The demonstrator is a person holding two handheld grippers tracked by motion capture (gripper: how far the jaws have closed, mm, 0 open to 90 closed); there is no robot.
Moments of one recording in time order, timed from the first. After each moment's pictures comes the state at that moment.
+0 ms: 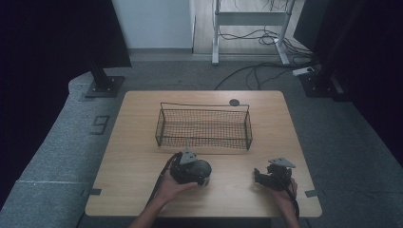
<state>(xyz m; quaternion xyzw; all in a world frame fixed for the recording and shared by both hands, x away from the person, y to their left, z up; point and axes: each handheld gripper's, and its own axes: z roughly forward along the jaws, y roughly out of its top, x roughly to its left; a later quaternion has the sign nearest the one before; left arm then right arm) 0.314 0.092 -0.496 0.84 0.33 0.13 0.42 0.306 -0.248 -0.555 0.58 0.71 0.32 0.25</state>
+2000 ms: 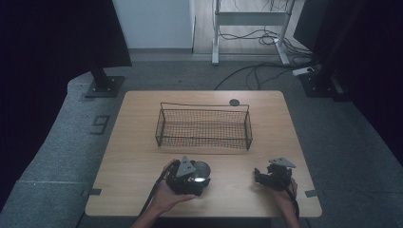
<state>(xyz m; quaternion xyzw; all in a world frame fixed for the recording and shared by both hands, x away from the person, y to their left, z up) 0.279 0.098 -0.481 0.84 0.30 0.15 0.43 0.306 -0.249 -0.555 0.58 0.70 0.32 0.25</state>
